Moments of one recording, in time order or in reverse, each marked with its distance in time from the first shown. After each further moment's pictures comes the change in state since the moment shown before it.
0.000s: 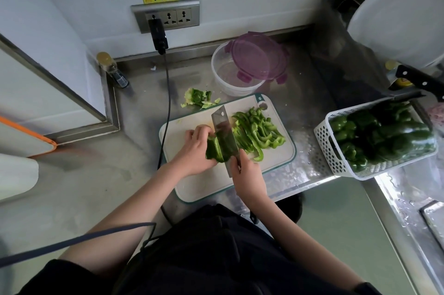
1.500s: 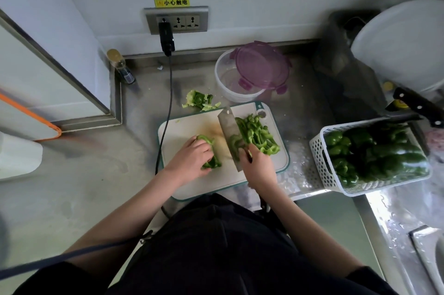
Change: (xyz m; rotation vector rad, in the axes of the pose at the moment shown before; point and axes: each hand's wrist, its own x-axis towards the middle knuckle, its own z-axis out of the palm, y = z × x) left_hand -0.015 0.007 0.003 0.413 0.063 0.313; right_hand 0.031 0.009 -0.053 -0.173 -0.077 0.022
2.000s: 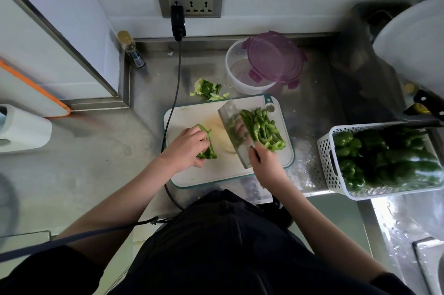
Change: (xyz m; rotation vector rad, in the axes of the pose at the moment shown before) left_hand -0.011 -0.011 0.002 -0.001 0.052 -0.022; right_hand 0.004 0.026 -0.007 0.056 -0.079 -0.237
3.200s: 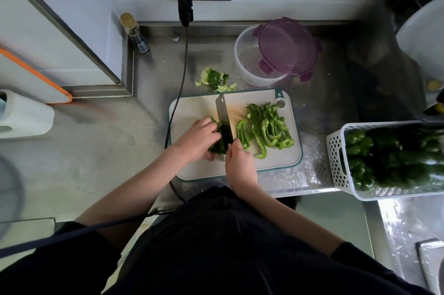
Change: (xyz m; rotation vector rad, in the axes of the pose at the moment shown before) left_hand 0.020 0.009 0.001 -0.030 -0.270 -0.129; right_hand 0.000 -0.045 0.064 -0.082 -0.013 0.140
